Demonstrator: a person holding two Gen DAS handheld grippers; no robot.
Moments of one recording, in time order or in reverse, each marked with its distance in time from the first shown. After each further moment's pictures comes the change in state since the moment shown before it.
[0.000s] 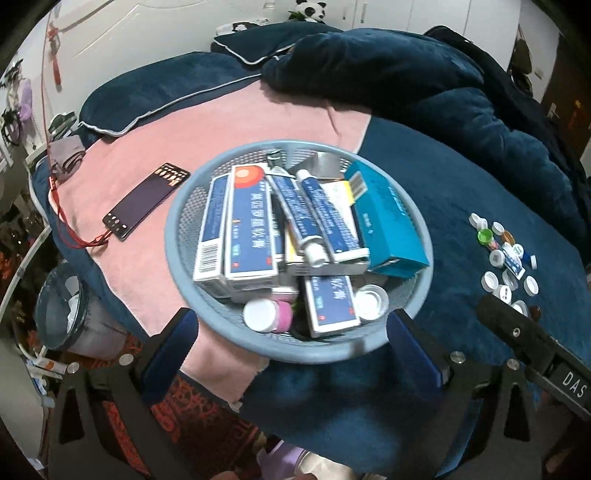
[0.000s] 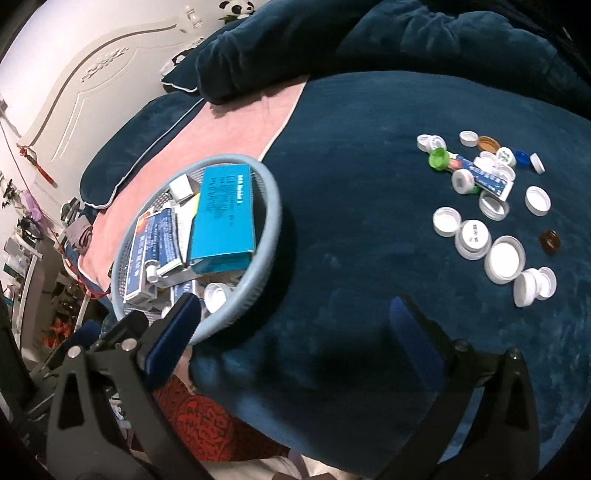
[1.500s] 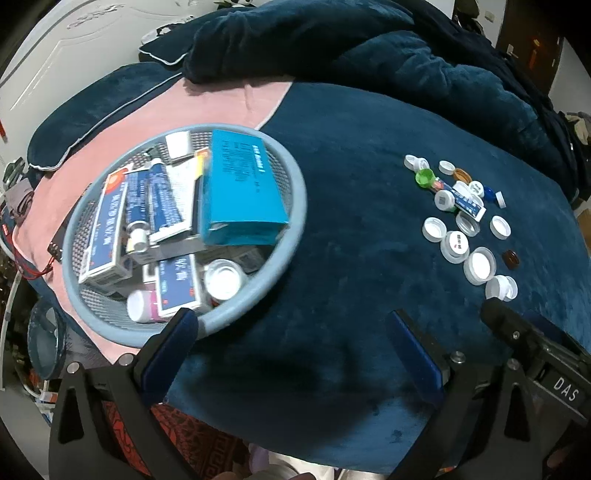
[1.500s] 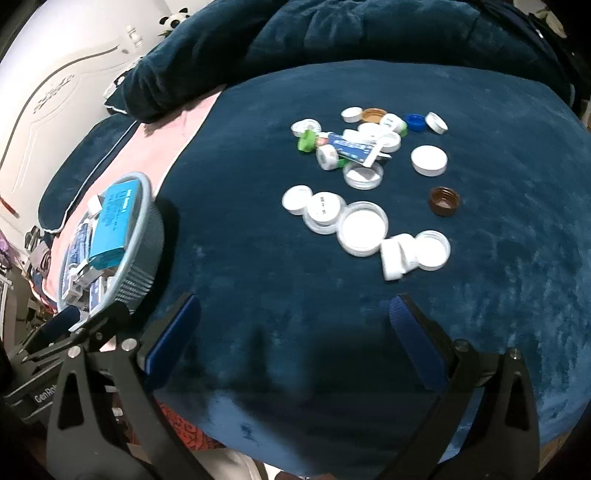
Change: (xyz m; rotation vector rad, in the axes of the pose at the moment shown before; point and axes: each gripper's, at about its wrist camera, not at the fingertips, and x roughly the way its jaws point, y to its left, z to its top) left arm 0.022 -0.118 -0.024 0.199 0.081 -0.063; right arm -0.032 -0.114 -0.023 0.129 -0.015 -0.147
